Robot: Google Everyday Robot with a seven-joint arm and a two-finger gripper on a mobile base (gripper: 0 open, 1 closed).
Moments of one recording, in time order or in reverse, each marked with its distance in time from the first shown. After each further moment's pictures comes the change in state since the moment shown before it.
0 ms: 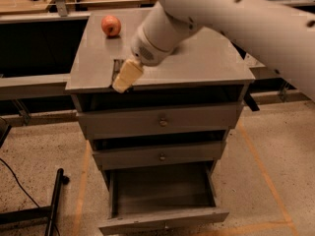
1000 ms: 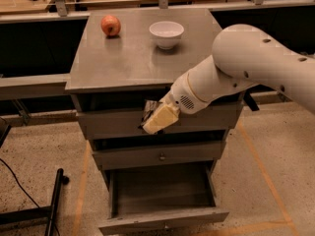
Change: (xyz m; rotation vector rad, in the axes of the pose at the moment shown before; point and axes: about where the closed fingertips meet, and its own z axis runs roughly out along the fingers) arm 0.122 0.051 0.002 -0.108 -0.032 0.124
